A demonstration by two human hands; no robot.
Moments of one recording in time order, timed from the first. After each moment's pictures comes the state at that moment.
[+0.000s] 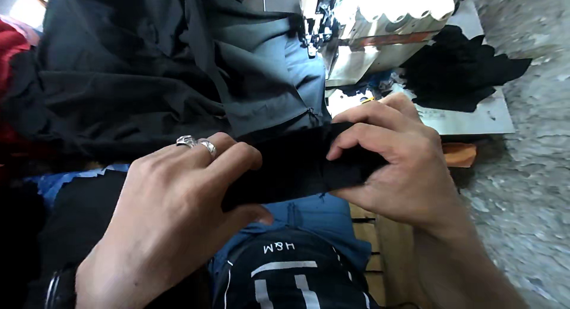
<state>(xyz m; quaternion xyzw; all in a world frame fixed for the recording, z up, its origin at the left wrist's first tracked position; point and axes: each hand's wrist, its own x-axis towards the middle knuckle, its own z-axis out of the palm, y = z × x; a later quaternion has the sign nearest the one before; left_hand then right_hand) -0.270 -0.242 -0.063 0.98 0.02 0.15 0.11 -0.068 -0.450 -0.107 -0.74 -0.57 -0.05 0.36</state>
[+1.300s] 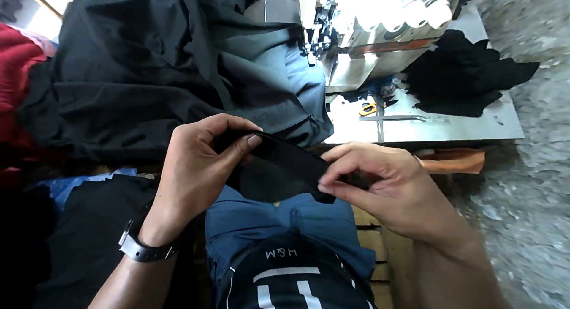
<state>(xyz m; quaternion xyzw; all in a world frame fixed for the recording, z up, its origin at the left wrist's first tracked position) -0.235 -0.231 -0.090 0.84 0.14 0.20 0.49 -0.069 -0.465 -0.131 -0.64 -0.50 0.22 0.54</state>
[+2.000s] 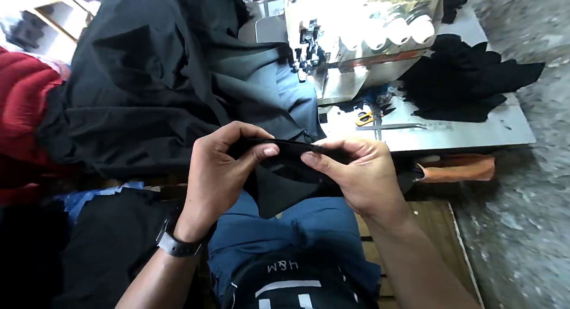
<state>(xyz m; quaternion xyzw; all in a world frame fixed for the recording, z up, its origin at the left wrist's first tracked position) -0.196 -0.240 -0.104 0.83 0.10 0.26 0.49 -0.067 -0.424 -0.145 -0.64 -0.27 0.19 0.70</state>
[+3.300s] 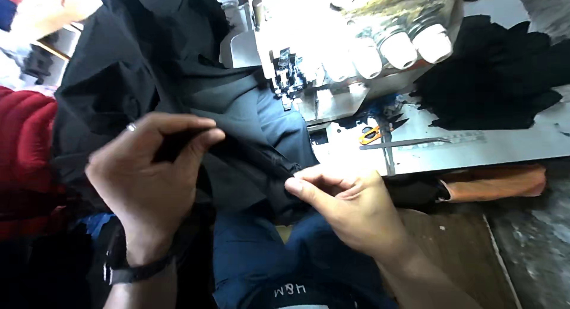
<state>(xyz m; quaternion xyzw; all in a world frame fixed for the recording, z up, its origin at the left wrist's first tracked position) -0.134 -0.185 -0.082 0.90 0.08 0.33 0.28 -0.027 -0.403 -0.150 -0.64 -0.29 0.22 0.68</state>
